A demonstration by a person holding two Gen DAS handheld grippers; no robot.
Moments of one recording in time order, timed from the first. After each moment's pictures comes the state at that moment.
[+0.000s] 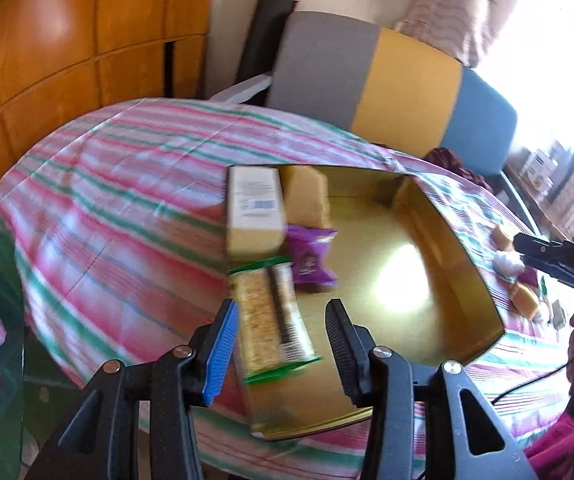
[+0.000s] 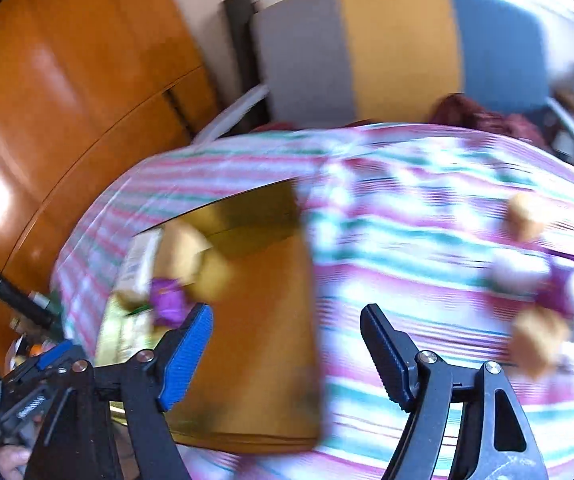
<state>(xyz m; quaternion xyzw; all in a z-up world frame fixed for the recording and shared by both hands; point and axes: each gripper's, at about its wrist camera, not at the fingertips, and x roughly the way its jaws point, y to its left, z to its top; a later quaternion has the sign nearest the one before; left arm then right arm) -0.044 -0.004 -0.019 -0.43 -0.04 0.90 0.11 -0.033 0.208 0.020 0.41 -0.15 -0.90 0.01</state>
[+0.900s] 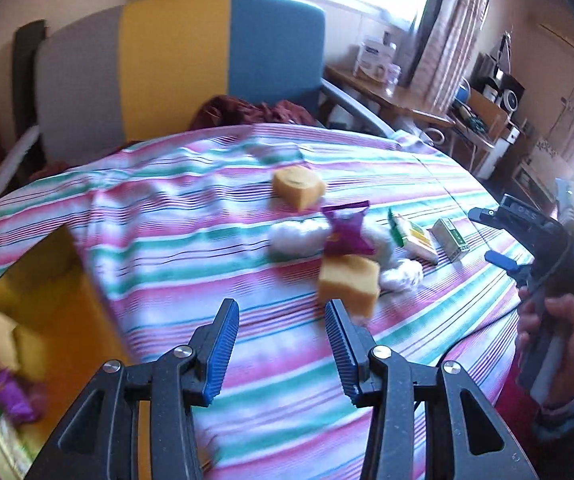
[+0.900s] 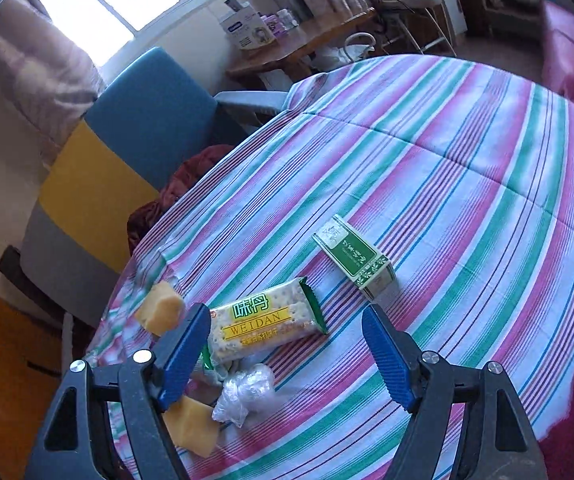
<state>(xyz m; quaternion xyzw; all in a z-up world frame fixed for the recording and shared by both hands) -0.055 0.321 -0.001 -0.44 0.10 0.81 0.38 0.135 0.512 -0.017 0.26 -0.45 -0.78 -0.36</state>
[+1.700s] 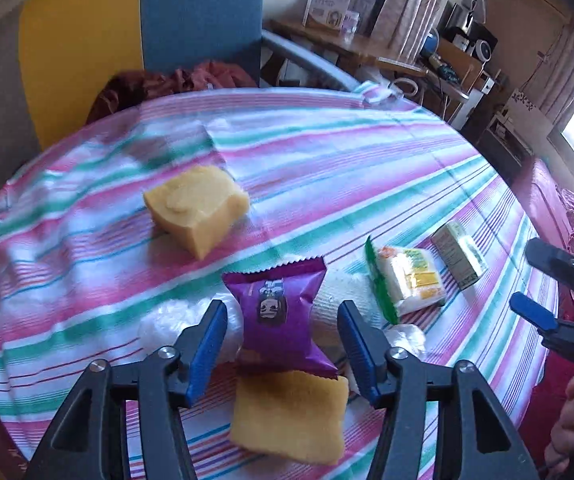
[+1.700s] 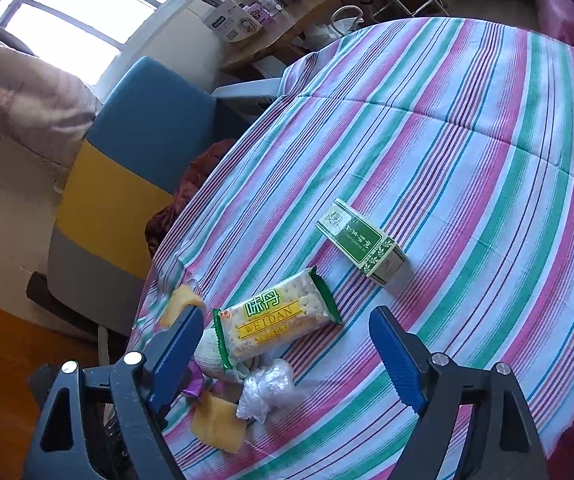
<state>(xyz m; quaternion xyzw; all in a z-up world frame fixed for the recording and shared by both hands) -0.107 0.475 -0.068 -0.48 0.16 0.74 0.44 0.145 0.519 -0.031 0.24 -0.52 -0.76 -0.32</state>
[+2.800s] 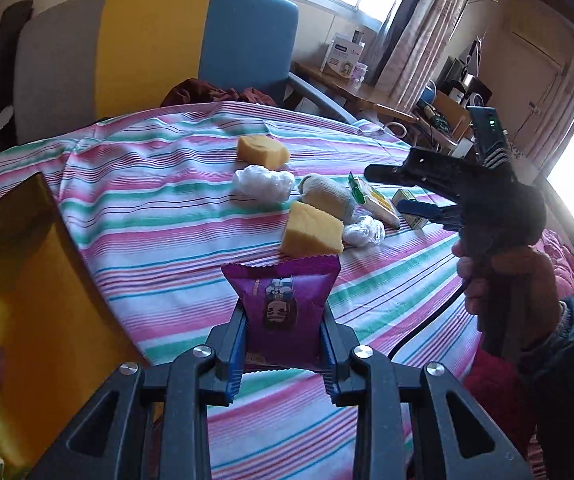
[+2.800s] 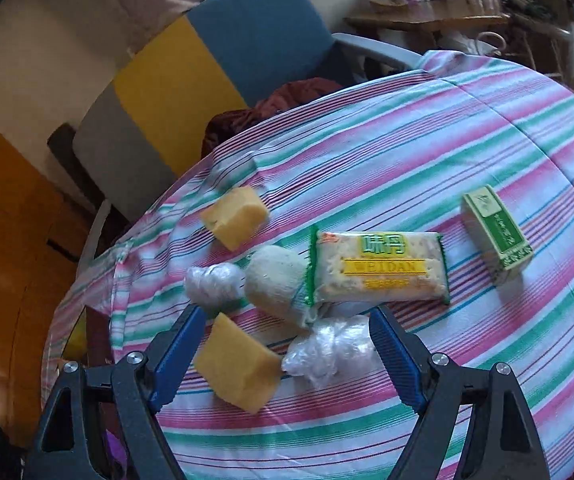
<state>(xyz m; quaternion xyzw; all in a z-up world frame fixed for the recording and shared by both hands) -0.017 0.268 -0.027 -0.44 0.07 0.78 0.44 0.061 0.450 -0.023 0.36 -0.34 -0.85 -0.19</state>
